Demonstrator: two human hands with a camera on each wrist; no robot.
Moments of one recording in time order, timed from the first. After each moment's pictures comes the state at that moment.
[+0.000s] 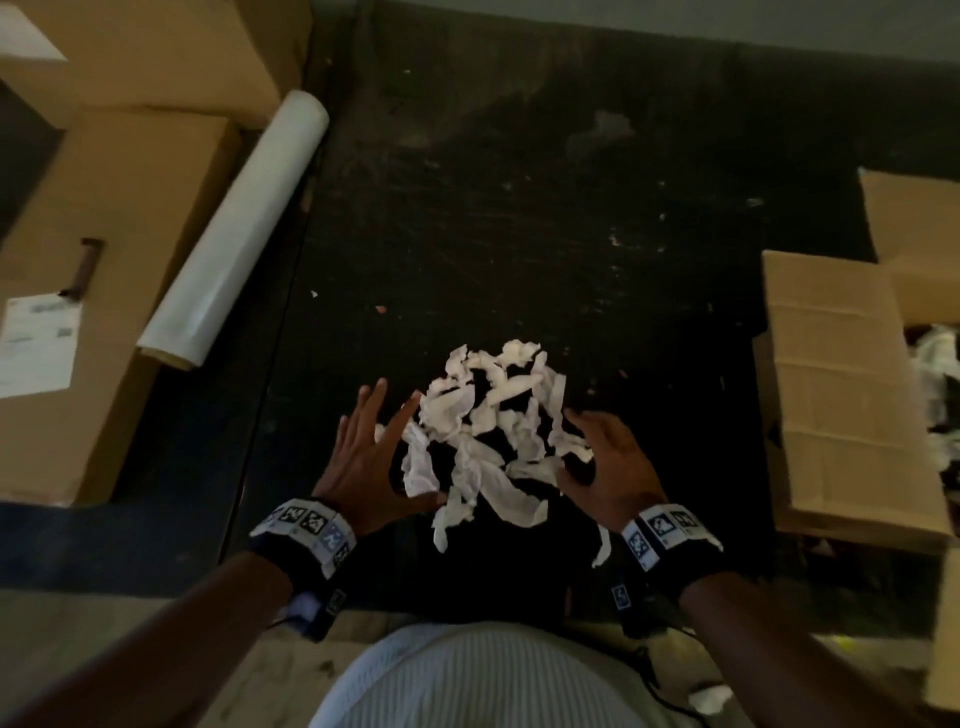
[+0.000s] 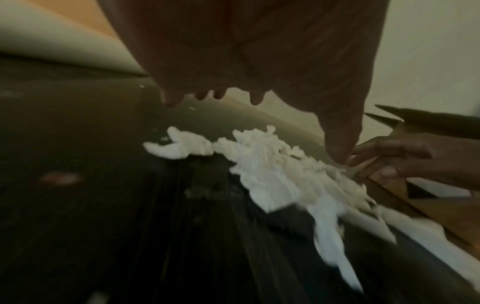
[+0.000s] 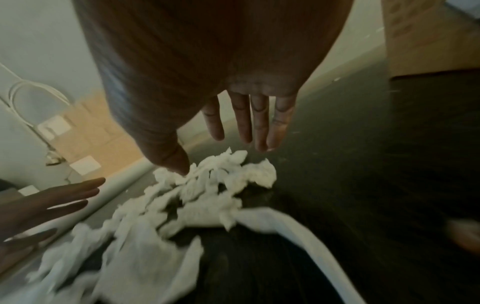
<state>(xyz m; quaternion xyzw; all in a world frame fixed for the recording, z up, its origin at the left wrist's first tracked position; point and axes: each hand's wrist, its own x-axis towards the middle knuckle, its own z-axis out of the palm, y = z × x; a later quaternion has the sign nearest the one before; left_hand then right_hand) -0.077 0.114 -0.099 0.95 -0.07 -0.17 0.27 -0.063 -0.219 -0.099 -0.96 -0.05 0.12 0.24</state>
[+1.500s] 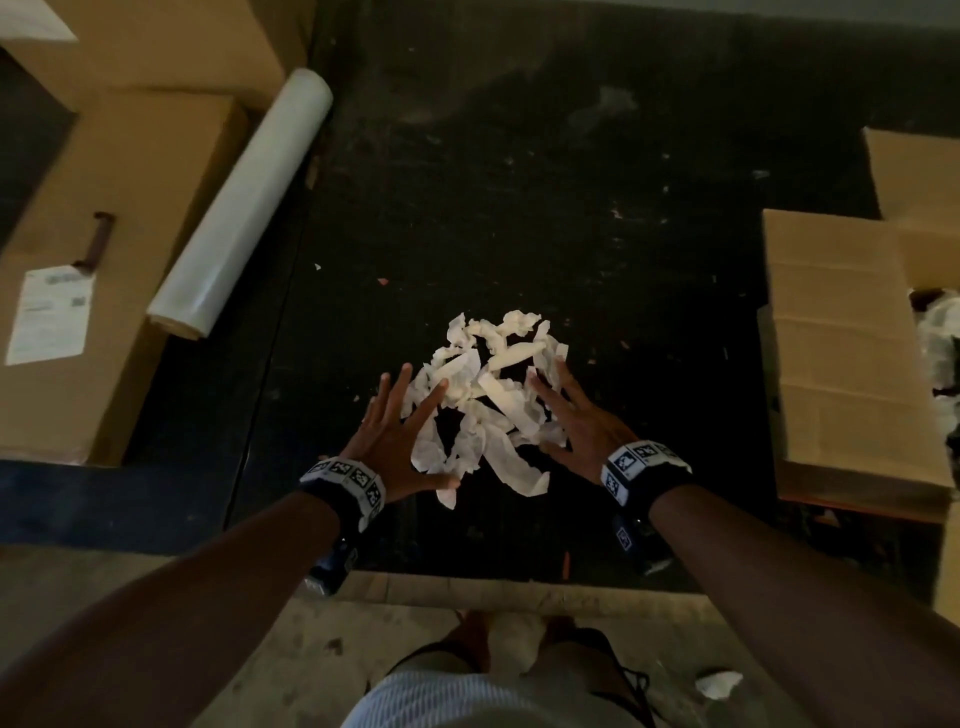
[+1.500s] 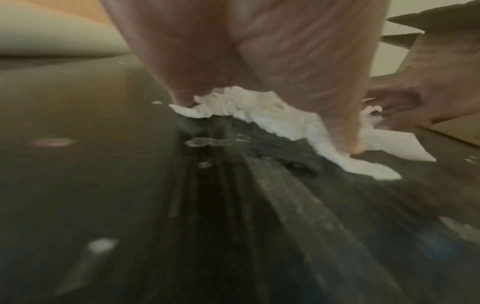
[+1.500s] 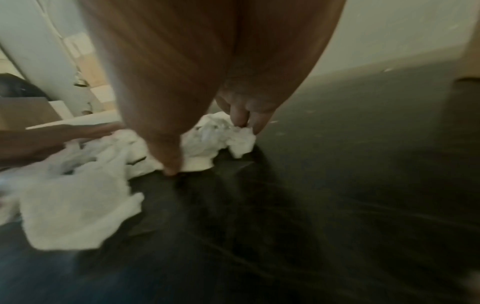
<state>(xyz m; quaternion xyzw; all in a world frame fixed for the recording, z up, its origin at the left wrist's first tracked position) -0.078 0.092 -0.124 0.94 -0.10 -0.29 0.14 -0.042 -0.213 -0.118 -0.93 -0.19 0.26 0.16</state>
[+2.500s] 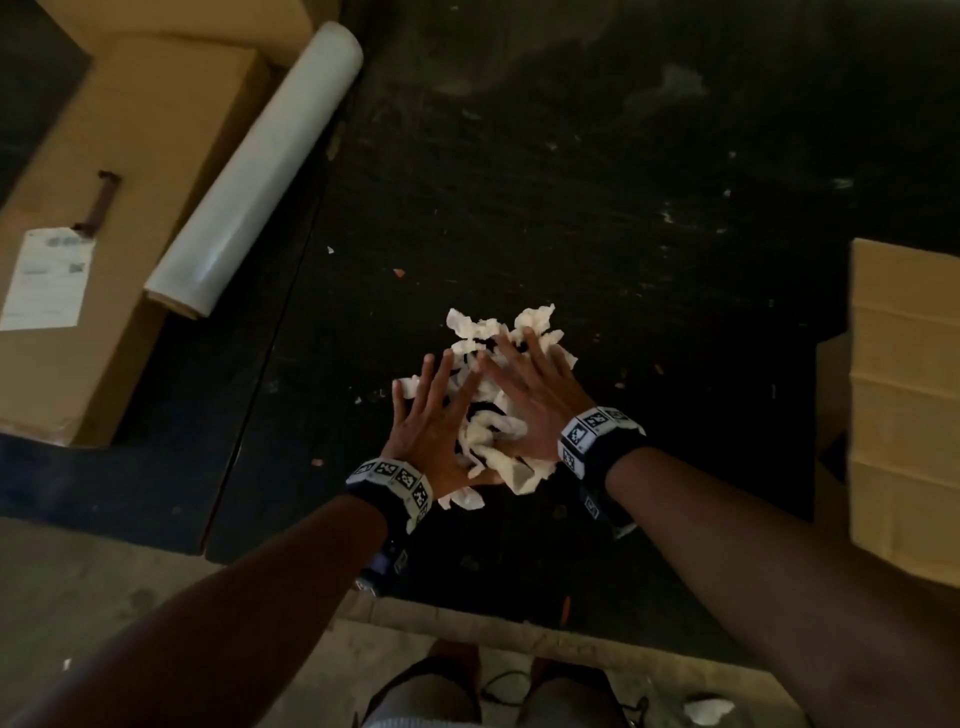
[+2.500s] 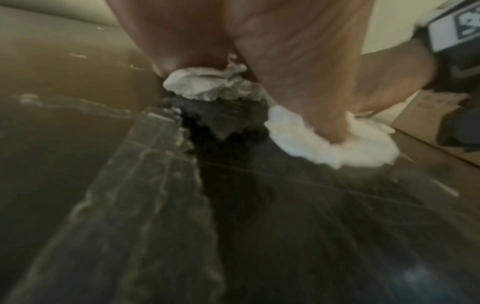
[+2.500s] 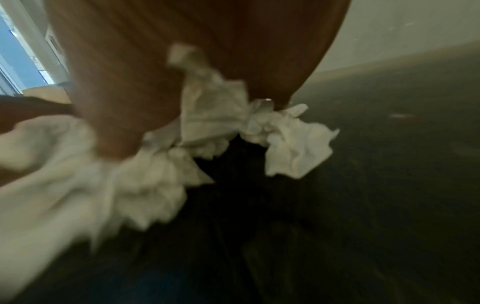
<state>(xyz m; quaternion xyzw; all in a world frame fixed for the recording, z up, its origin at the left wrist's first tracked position) -0.047 0.044 -0.141 0.96 -0.05 -0.24 0.16 0.033 -0.145 -0.139 -0.91 -0.34 0.24 0.05</state>
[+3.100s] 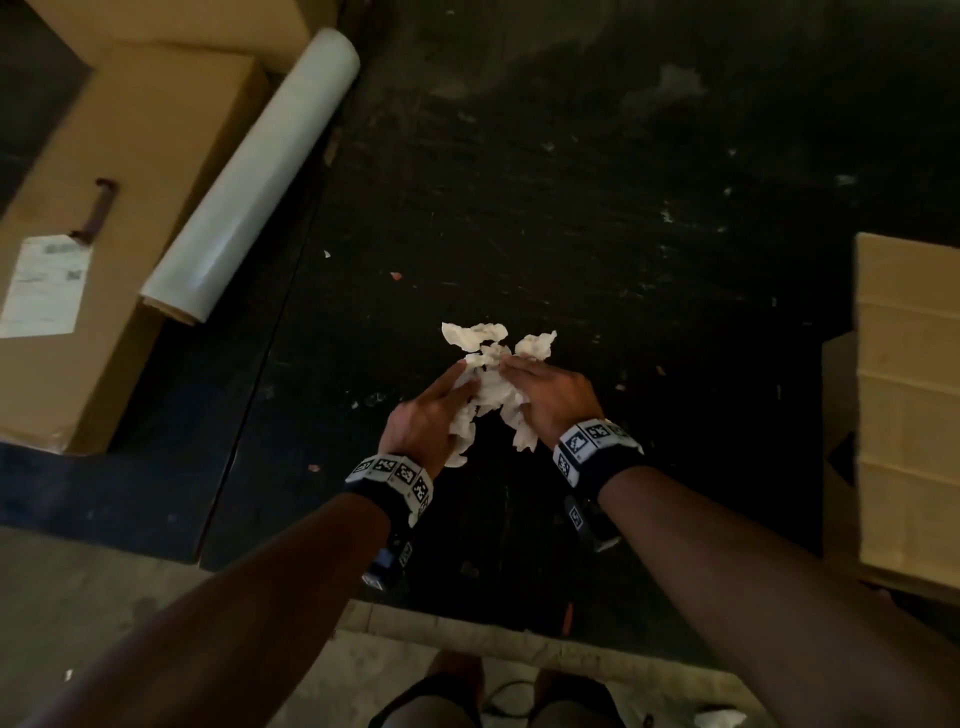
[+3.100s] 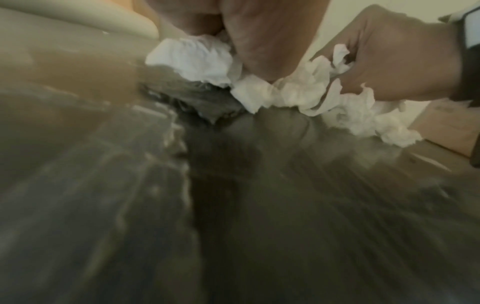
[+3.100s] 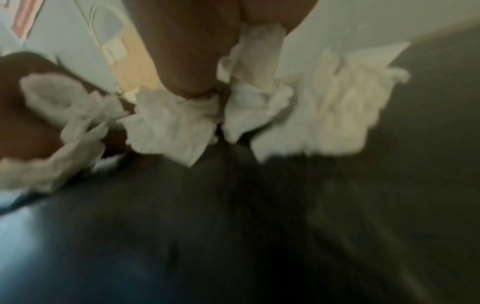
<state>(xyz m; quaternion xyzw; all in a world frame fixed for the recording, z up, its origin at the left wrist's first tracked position) -0.036 0.049 -0.145 0.96 -0.02 -0.14 0.23 0.033 -0.148 -0.129 -0.94 -0.26 0.18 0.16</state>
